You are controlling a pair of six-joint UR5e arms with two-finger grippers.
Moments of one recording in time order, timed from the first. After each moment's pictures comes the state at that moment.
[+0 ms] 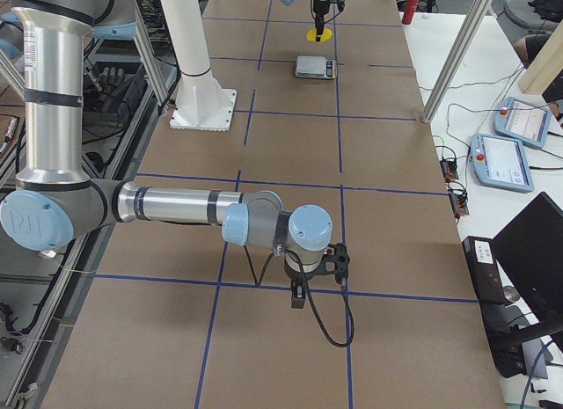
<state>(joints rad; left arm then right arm) -0.87 -1.90 -1.80 -1.67 -2.23 -1.00 1.62 -1.66 1.66 -1.68 2.35 -0.12</state>
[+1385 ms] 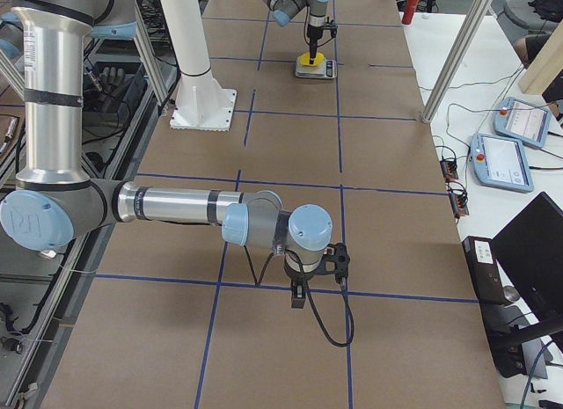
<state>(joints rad) -0.85 -1.90 -1.75 -1.80 -2.19 -0.99 1.62 -1.66 1.66 -1.68 2.35 -0.12</state>
